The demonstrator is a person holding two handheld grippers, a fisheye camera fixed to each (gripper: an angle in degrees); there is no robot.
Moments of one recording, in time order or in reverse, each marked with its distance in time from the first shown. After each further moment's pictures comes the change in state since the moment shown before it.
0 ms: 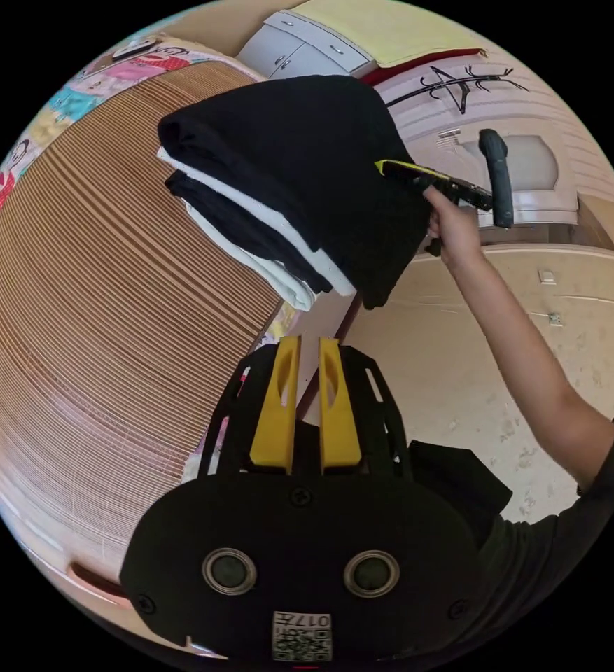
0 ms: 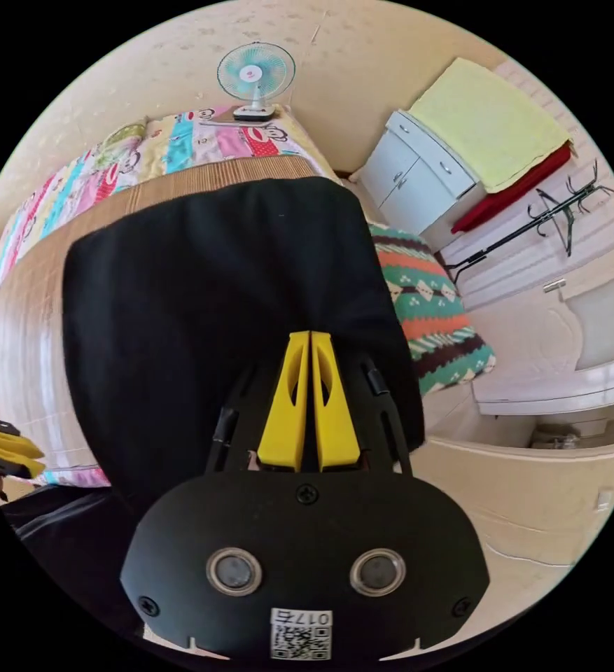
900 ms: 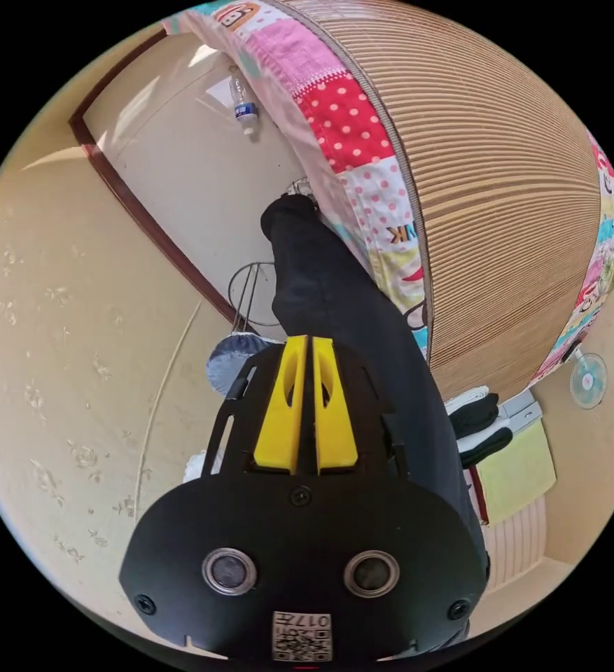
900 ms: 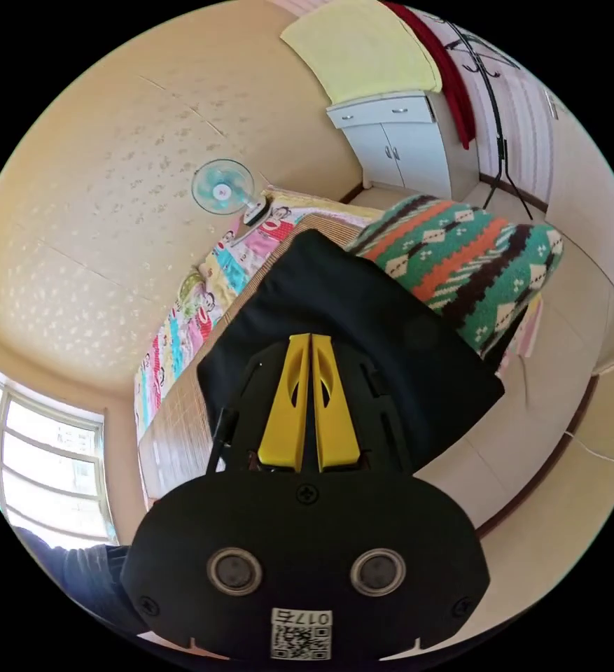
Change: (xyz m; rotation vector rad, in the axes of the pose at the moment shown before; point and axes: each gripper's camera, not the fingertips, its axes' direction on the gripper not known) left arm -0.096 0.497 -0.139 0.102 0.481 -1.630; right arm 0.047 0.083 0.088 0.268 -0.751 0.464
